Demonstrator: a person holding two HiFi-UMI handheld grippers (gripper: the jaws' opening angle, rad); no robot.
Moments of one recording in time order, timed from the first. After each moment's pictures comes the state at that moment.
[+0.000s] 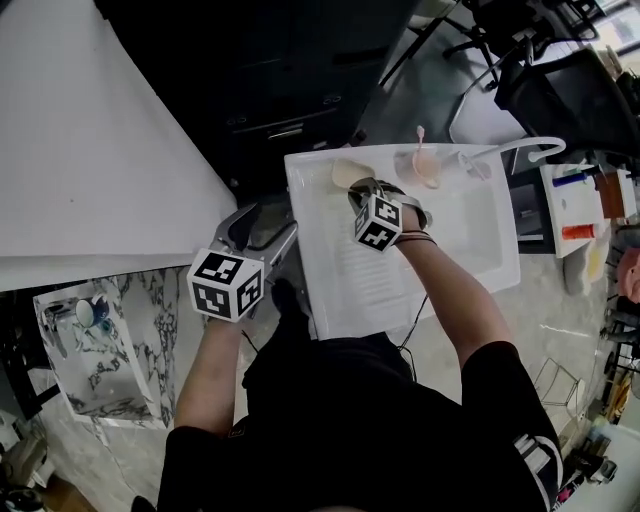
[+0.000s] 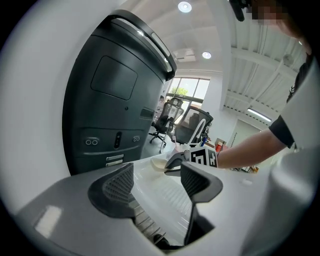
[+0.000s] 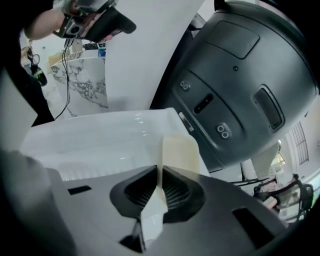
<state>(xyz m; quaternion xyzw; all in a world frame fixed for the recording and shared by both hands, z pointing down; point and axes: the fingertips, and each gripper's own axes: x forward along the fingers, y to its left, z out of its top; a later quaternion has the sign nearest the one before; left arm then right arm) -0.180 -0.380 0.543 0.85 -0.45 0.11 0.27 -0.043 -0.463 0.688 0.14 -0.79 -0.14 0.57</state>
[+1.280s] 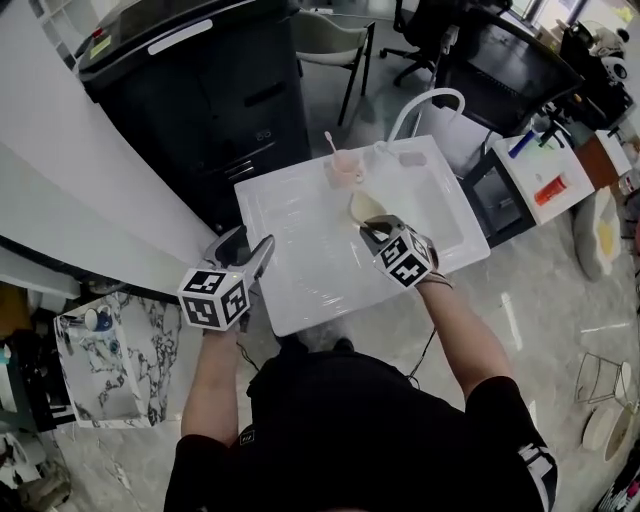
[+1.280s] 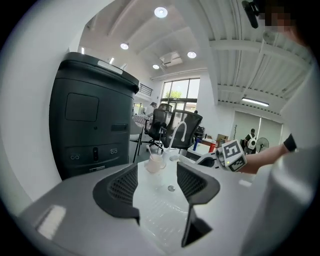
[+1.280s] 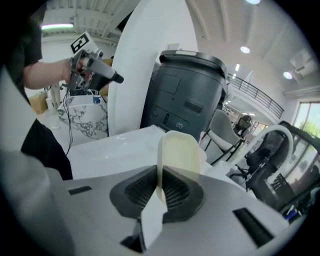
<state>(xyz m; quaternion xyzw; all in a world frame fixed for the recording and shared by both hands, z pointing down) -0.055 -0.298 0.459 0.85 -0.47 0.11 0.18 0.143 -0.336 0.556 0.29 -0.87 -0.05 0.40</state>
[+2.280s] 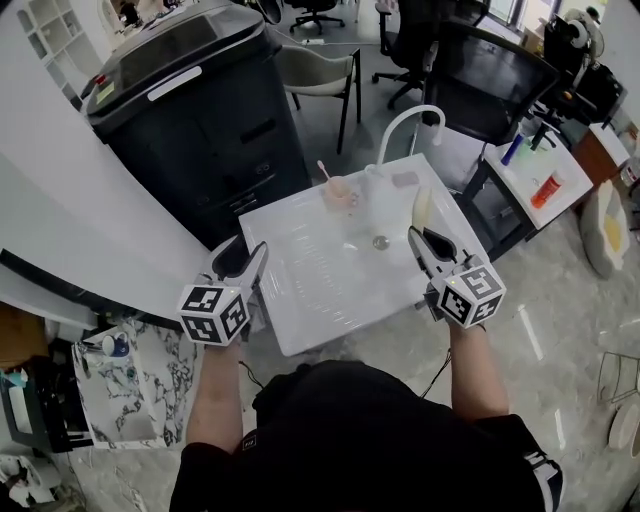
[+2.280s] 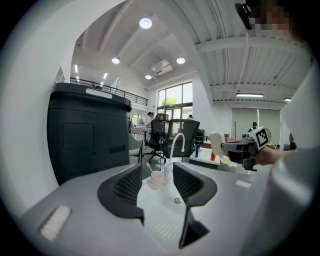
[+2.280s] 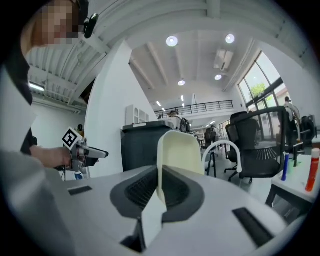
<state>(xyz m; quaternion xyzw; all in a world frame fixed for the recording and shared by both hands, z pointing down) -0.042 -0.303 0.390 0.86 -0.49 0.10 0.10 0.244 -0.289 0.379 0.46 -0.89 0.05 0.03</state>
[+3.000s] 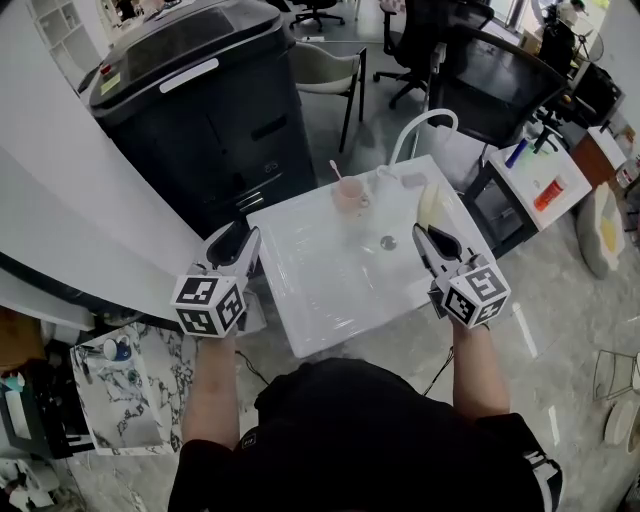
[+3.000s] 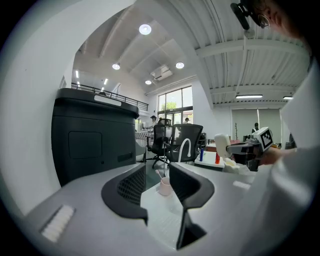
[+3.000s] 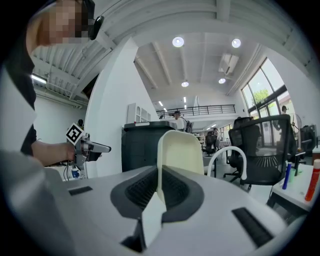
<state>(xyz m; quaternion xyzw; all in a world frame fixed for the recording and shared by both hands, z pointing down) -0.088 -0.331 0.371 0.86 -0.49 0.08 0.08 0.206 -0.299 0.366 0.46 -0.89 0.02 0.04</state>
